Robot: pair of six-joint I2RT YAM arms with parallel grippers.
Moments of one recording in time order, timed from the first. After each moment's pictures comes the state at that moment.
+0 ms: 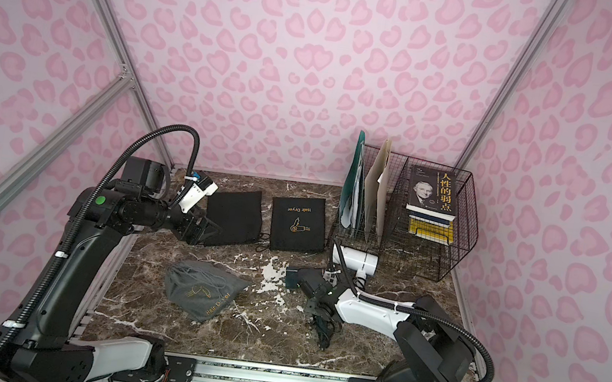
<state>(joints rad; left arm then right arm) -0.13 1.25 1.53 -1.20 0.48 0.39 0.87 1.52 0.72 -0.47 0.28 0.94</state>
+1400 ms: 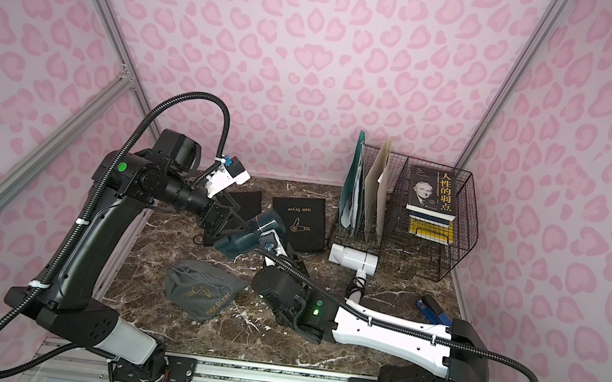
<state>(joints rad) -0.35 1.53 1.99 -1.49 0.70 0.38 1.30 1.38 1.09 -0.18 0.97 0.13</state>
